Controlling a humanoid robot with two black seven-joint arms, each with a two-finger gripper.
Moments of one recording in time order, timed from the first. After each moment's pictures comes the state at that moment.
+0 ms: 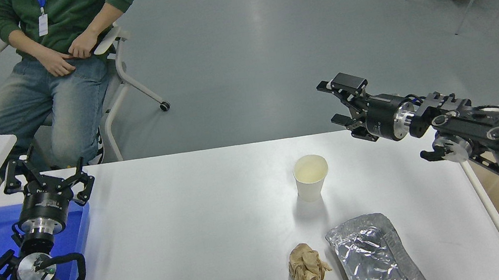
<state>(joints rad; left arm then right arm) -0.55 0.37 -0.86 -0.44 -0.20 -0.59 -0.48 1.13 -0.40 -0.09 0.81 -0.45 0.16 0.36</state>
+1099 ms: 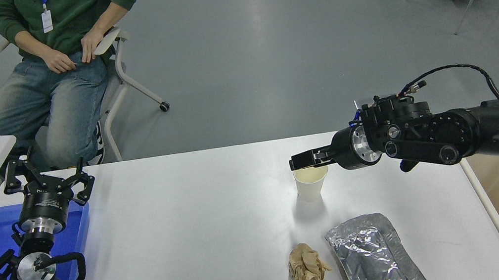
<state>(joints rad) -0.55 0.37 -0.86 -0.44 -0.20 -0.59 -0.48 1.32 -0.24 -0.44 0.86 -0.84 0.18 0.13</state>
